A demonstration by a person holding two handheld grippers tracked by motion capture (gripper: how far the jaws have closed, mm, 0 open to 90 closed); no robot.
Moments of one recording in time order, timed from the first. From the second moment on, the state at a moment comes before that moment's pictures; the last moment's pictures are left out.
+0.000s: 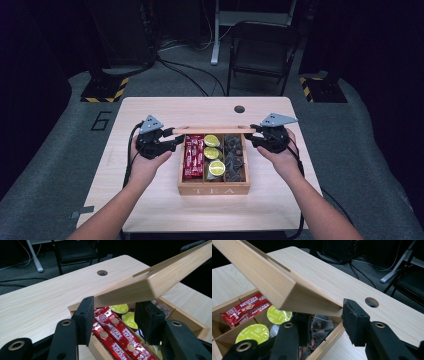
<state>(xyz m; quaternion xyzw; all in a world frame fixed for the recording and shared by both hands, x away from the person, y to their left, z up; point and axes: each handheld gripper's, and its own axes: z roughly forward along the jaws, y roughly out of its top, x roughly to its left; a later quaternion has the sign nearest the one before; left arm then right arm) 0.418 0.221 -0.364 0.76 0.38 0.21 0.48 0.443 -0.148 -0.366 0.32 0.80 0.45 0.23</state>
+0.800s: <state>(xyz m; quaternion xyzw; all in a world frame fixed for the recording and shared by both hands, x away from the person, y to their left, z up) 0.450 0.216 -0.374 0.75 0.39 0.23 0.48 0.456 -0.146 -0.355 0.33 0.80 0.45 0.23</state>
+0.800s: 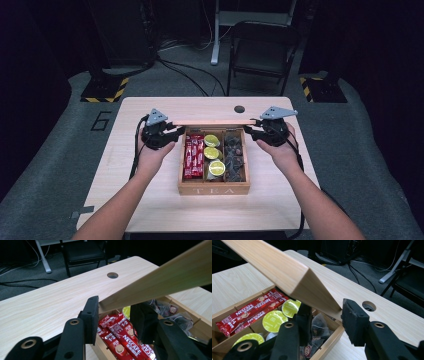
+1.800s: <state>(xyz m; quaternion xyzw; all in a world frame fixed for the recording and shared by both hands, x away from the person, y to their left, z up) 0.467 0.213 -0.361 0.75 0.41 0.23 0.47 0.475 -0.144 -0.354 0.35 0.79 0.45 0.24</state>
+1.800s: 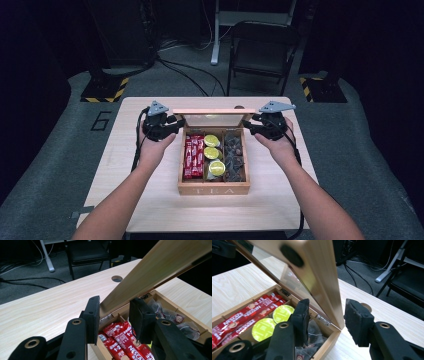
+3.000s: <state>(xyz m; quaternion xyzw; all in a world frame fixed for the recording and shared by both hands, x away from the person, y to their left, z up) 0.498 0.211 -0.351 0.73 0.43 0.23 0.47 0.526 -0.140 -0.393 0.37 0.79 0.44 0.22</state>
